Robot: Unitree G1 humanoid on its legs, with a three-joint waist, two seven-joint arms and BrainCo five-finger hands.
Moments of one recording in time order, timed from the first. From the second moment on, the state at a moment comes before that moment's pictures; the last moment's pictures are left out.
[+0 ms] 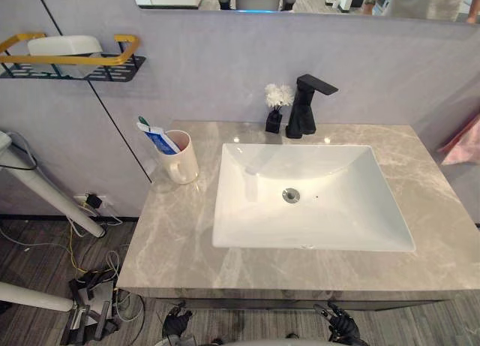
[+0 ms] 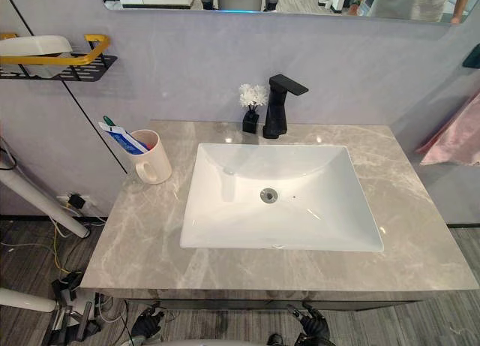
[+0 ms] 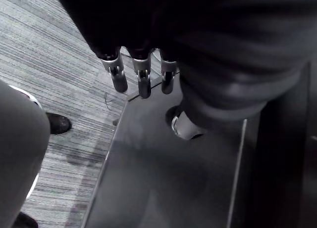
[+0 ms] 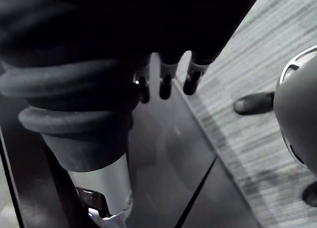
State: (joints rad) left arm 0.21 0.03 0.10 0.87 -0.18 -0.12 0.11; right arm 0.19 0.02 -0.23 0.85 0.27 -0.10 -0.04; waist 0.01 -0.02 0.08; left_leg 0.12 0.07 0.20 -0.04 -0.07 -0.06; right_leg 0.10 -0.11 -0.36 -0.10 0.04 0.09
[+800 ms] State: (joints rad) left arm 0.05 0.02 -0.08 0.90 -0.10 -0.11 0.11; right arm 0.14 -0.05 -0.14 0.89 0.33 -0.04 -0.02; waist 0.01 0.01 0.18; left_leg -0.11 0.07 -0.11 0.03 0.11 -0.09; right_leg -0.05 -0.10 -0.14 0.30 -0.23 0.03
